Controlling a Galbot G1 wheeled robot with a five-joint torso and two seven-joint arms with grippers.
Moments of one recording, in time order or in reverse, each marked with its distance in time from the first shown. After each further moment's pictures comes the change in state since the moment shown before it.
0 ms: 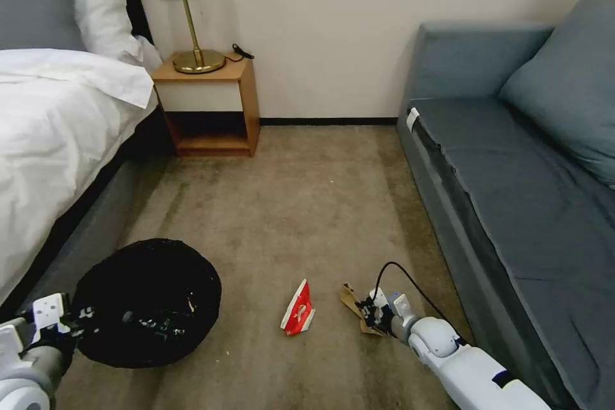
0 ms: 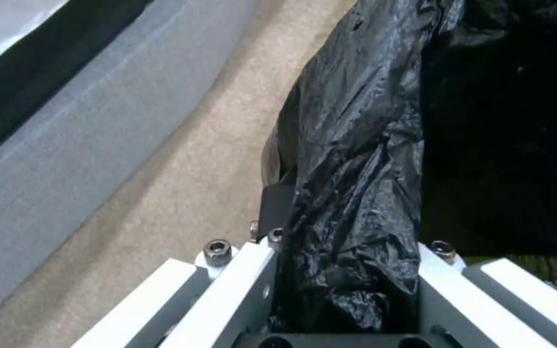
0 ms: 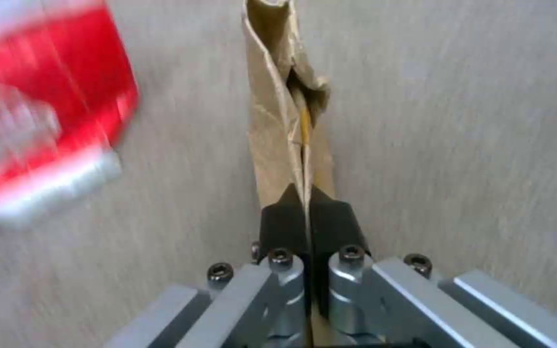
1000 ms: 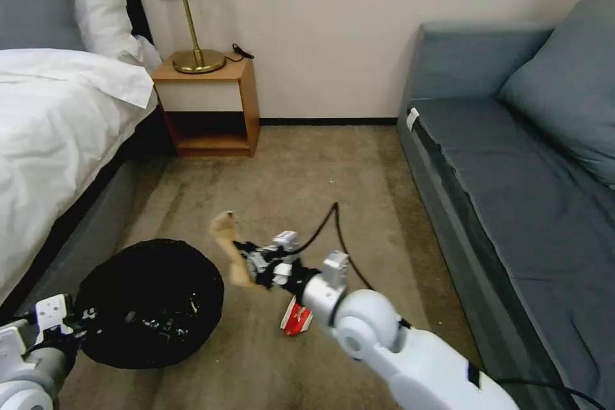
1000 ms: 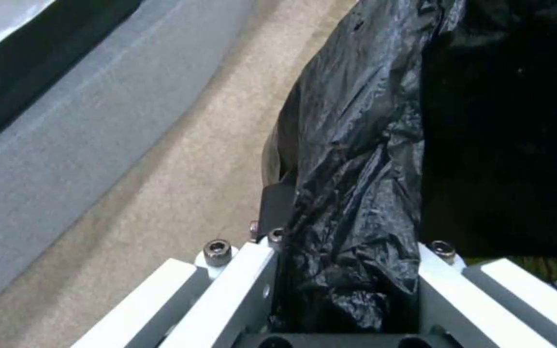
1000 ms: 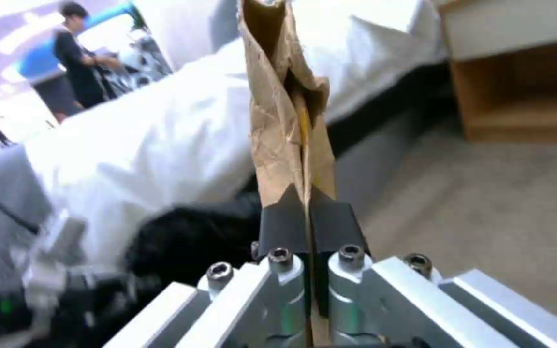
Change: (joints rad) left arm 0.006 -0.016 0.004 -0.012 0.003 -0.003 0.000; right arm 0.129 0.166 -0.323 0.610 0.287 0.041 0.191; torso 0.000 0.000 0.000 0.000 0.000
